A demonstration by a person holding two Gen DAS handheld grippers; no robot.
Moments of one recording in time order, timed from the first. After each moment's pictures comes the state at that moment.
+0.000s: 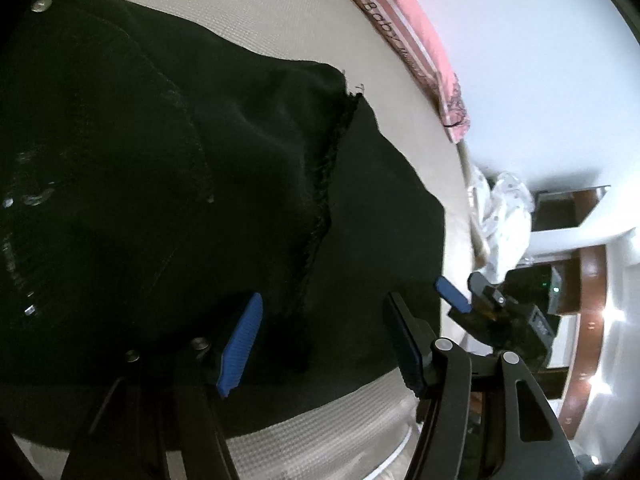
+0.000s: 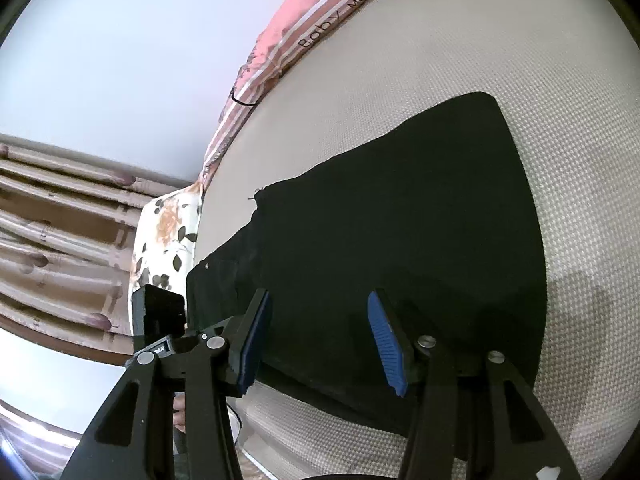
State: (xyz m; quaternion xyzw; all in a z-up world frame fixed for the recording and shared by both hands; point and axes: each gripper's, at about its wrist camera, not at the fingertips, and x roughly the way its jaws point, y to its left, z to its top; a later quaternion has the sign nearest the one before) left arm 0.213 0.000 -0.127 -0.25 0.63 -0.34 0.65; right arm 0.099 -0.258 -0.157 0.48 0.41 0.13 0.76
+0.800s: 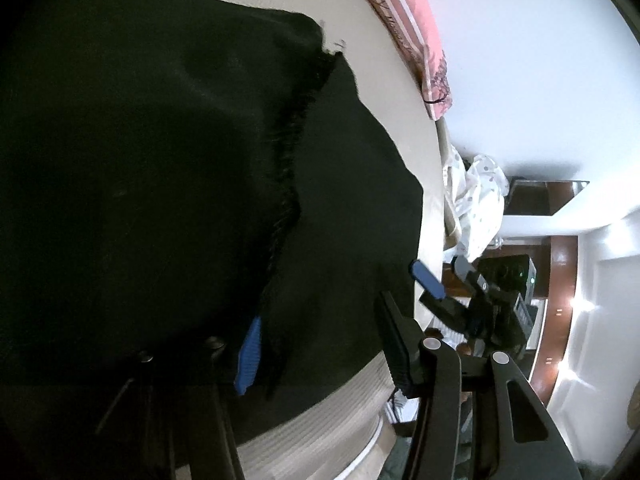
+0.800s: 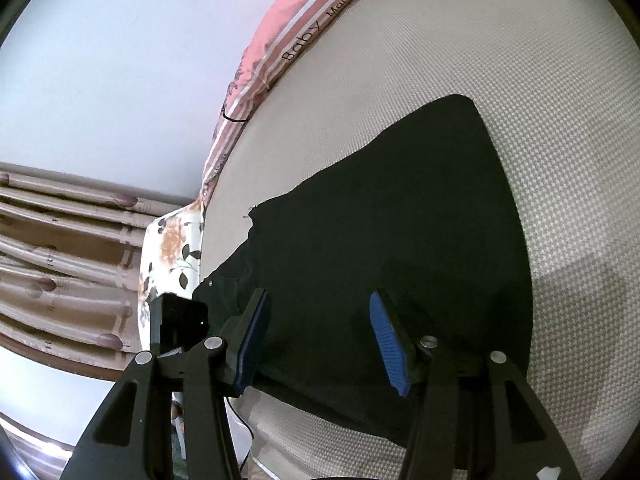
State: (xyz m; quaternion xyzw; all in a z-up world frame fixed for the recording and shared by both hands) left arm 0.218 -0.029 -0.148 -0.27 0.66 -0.38 0.59; right arm 0.097 -0.269 -0.165 0.51 0.40 0.12 0.75
